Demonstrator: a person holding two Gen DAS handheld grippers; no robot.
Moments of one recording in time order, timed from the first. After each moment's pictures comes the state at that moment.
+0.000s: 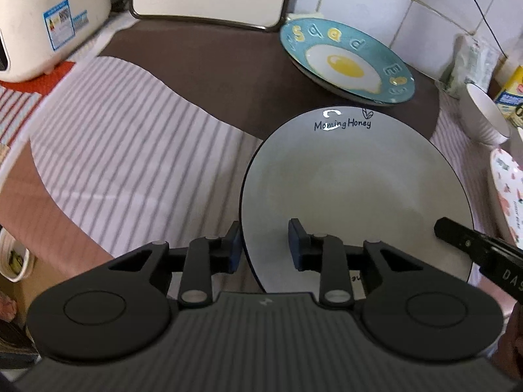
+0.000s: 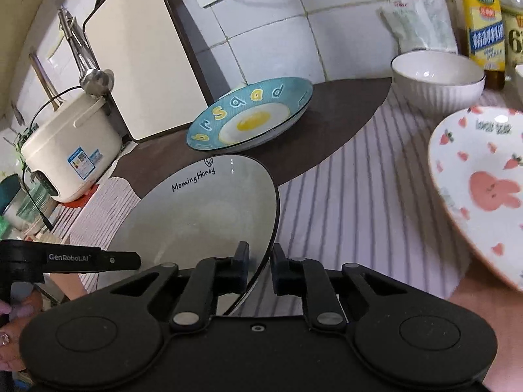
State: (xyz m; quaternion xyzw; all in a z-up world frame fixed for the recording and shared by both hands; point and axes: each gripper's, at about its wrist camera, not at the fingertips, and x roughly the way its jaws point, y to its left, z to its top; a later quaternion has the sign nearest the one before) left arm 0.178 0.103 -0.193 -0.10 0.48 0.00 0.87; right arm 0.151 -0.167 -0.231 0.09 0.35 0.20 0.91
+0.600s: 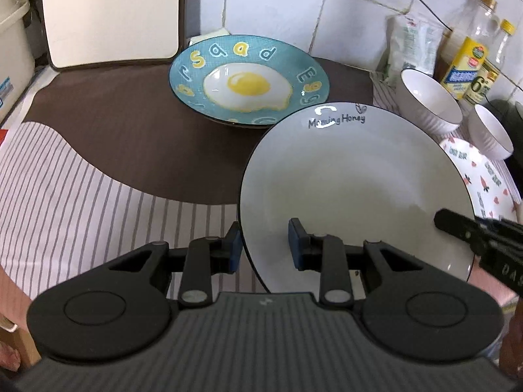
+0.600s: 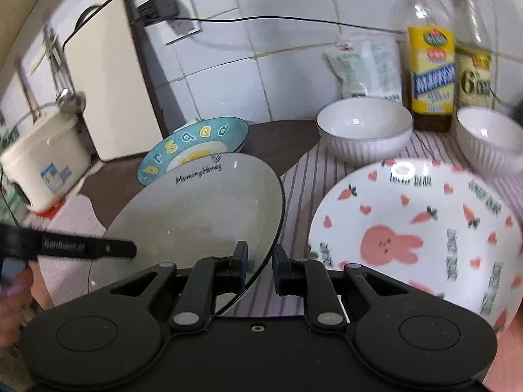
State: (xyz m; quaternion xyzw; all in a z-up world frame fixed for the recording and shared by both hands) left arm 0.221 0.024 -0.163 -0.05 0.47 -0.07 0.88; right arm 0.166 -0.227 -0.207 0.04 0.33 0.16 0.93
